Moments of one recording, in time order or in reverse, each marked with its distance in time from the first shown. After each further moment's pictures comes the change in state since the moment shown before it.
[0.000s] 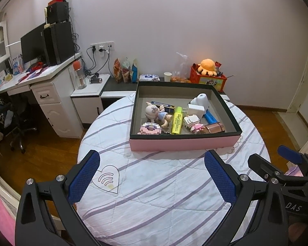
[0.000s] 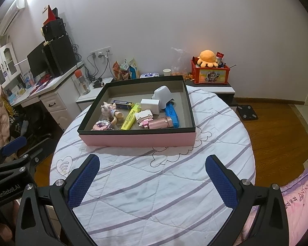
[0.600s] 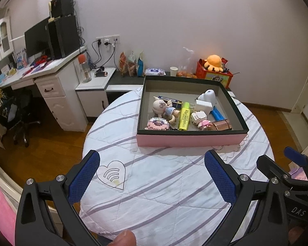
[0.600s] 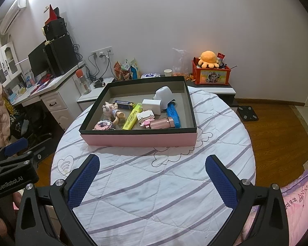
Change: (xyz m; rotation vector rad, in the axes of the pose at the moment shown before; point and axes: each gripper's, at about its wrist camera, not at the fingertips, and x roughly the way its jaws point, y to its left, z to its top) left arm 0.006 0.006 0.001 -0.015 0.038 0.041; right arm 0.001 0.004 0.001 -0.007 -0.001 0.004
